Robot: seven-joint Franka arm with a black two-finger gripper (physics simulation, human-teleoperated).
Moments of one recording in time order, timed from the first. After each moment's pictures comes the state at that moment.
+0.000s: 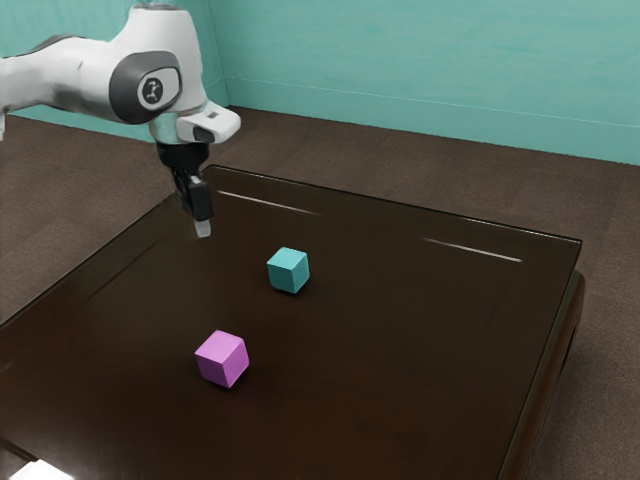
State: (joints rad) arm 0.03 0.11 -0.03 -1.72 0.04 1.78 0.65
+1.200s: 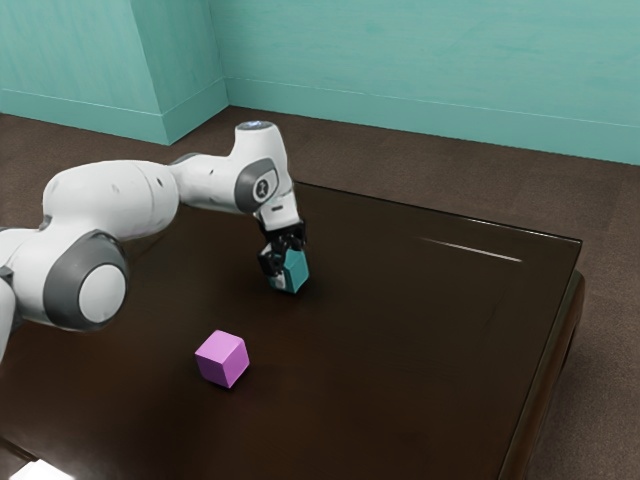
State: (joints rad) arm 0.06 0.92 -0.05 -1.10 -0.03 2.01 1.60
